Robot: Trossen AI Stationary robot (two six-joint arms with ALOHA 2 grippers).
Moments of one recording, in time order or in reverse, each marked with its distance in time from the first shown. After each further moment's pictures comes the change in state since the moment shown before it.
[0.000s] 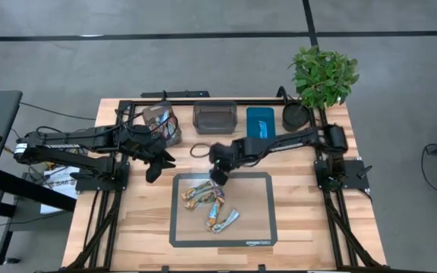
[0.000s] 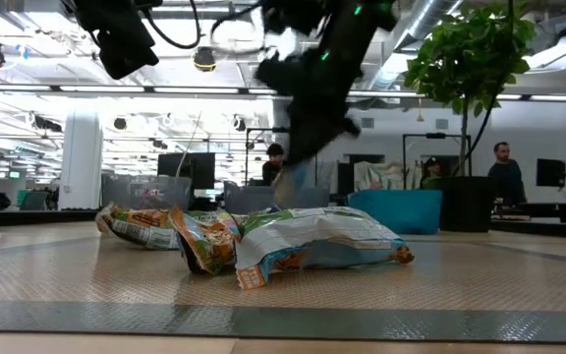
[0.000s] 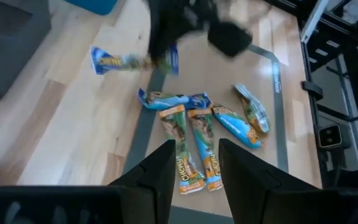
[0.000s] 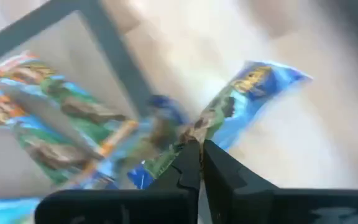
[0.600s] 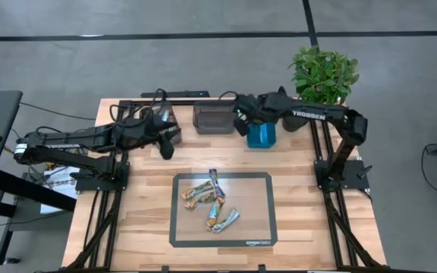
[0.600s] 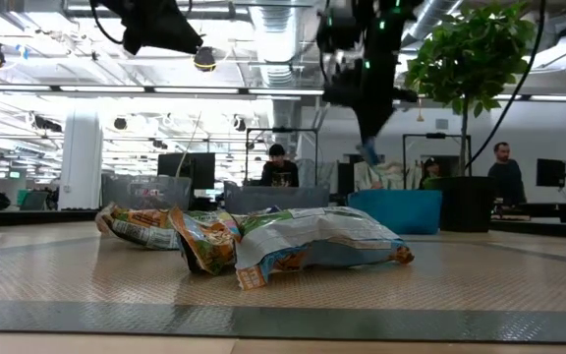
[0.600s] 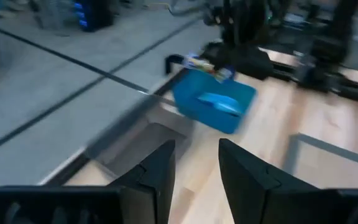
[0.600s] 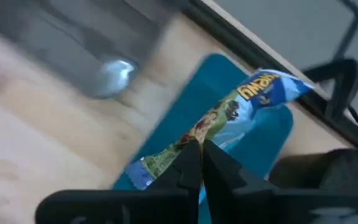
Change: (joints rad) left arm 0.009 0.001 0.000 0.290 -0.596 0.123; right arm -0.363 -0.199 0.016 -0.378 0.257 0.015
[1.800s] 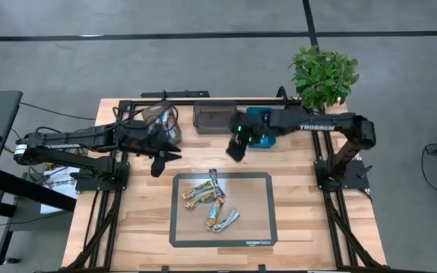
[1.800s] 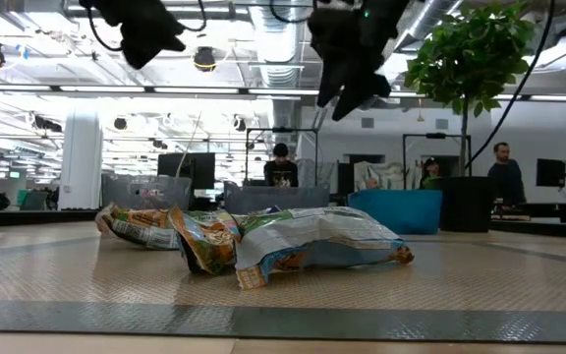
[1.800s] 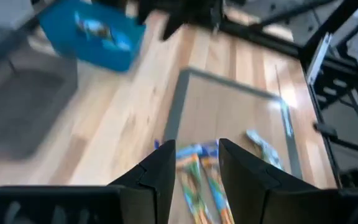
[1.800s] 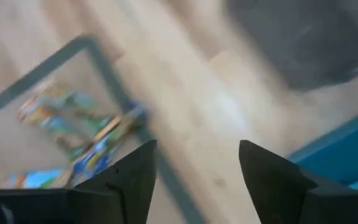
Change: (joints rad) left arm 0.019 0.000 0.000 -0.136 0.524 -0.068; right arm 0.201 -0.082 -0.054 0.221 -0.368 -0.100
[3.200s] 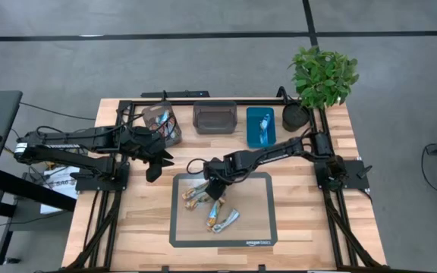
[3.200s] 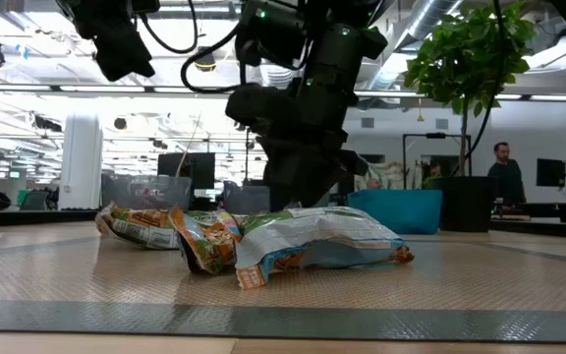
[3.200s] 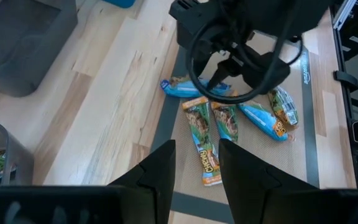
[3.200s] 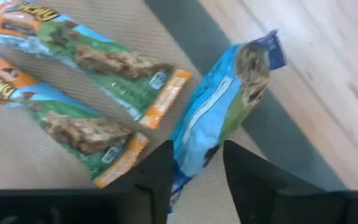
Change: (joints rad) left arm -0.039 0.000 0.001 -0.210 -0.011 -0.025; right arm 0.239 0.443 0.089 0.165 -0.033 0.332
